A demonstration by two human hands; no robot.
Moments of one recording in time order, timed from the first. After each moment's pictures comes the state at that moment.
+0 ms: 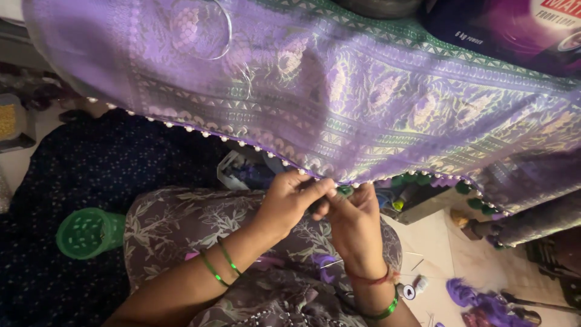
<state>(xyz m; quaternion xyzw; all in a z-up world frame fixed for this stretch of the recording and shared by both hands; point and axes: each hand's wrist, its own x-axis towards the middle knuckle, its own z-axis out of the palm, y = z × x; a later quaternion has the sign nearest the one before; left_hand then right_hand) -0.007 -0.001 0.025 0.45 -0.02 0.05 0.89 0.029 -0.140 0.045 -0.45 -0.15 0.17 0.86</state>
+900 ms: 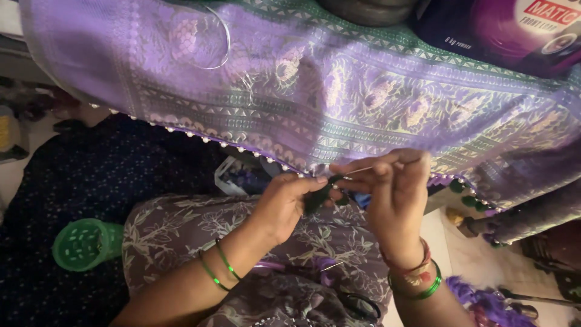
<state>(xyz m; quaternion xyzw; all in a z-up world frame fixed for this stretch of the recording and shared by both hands) -0.001 0.009 0.032 0.34 0.04 -0.01 0.94 0.045 -0.151 0.116 -0.64 -0.31 -0.01 0.70</state>
